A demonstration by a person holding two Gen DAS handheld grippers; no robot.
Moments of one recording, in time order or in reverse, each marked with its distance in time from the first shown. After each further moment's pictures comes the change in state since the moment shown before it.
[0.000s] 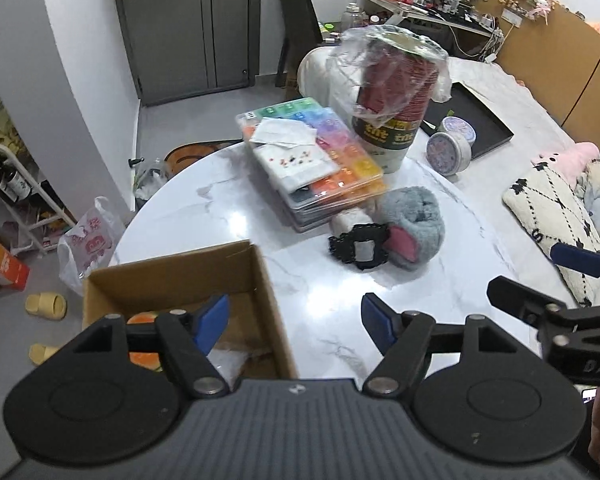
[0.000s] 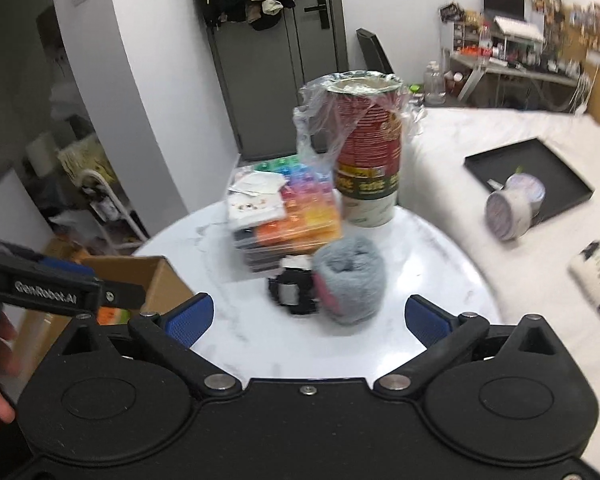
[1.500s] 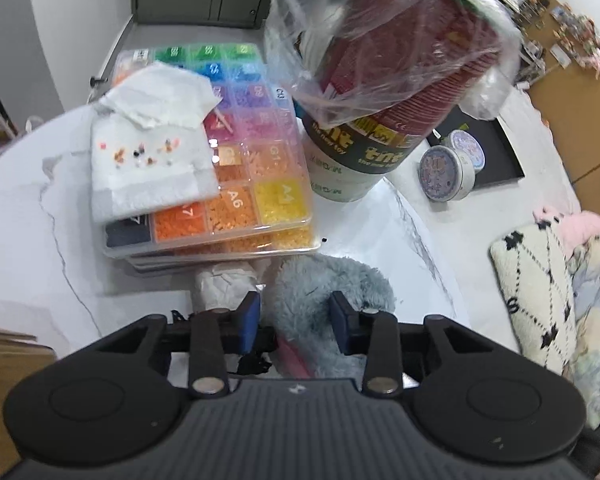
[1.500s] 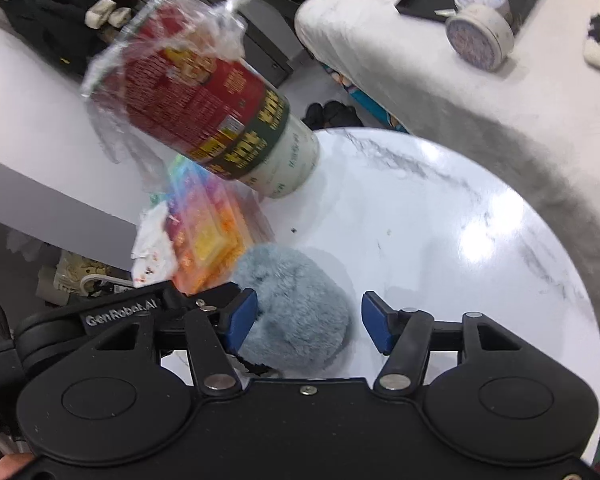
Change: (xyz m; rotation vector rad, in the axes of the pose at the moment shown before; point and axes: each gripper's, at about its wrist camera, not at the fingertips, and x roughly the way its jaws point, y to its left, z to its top) left arm 0.173 -0.076 0.080 -0.303 0.147 -0.106; right arm 0.145 -0.131 0.000 0.644 0.234 0.160
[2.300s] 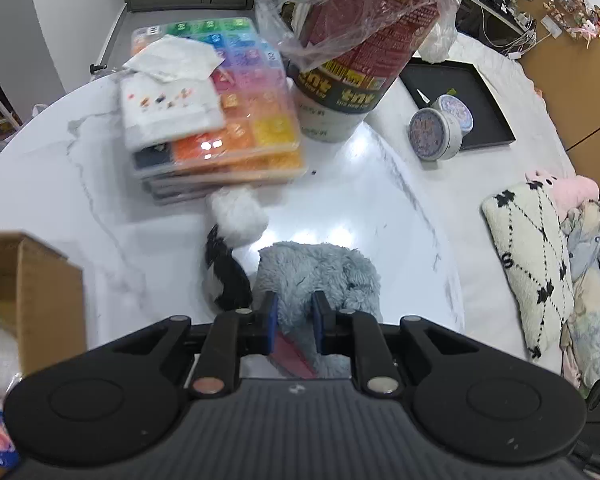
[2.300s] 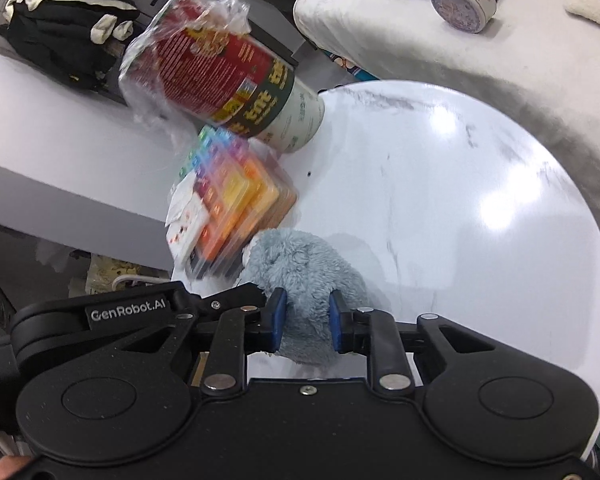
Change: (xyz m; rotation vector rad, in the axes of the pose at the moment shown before) left arm -0.045 -0.005 -0.047 0.060 0.072 0.018; right arm -0.040 0.001 -0.050 0.085 0.009 0.084
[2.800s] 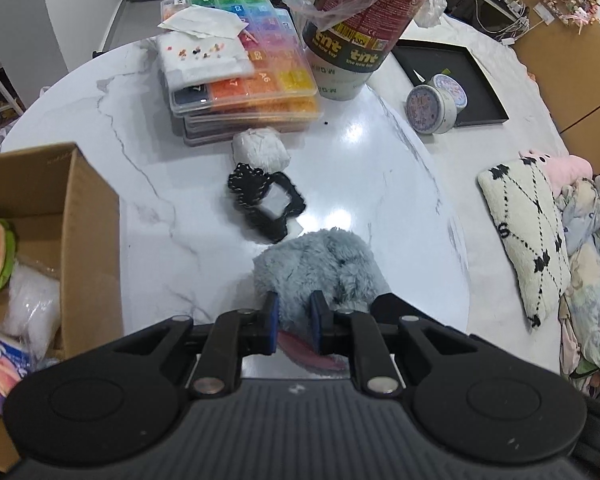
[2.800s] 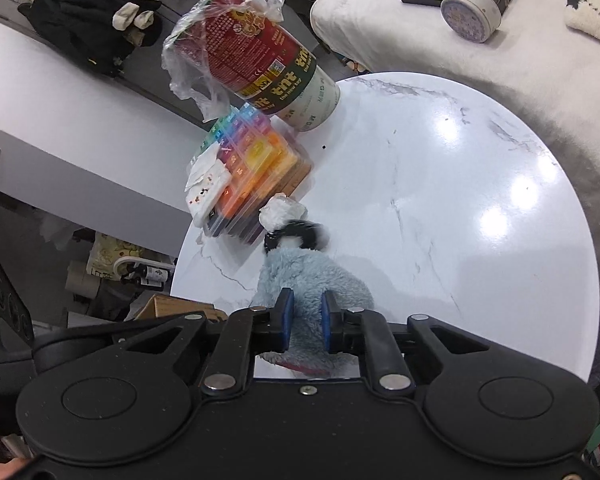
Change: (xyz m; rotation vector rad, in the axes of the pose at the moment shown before) left arm -0.026 0.021 -0.048 0.014 0.030 -0.014; right arm -0.030 0.013 -0.040 -0.065 -0.021 -0.007
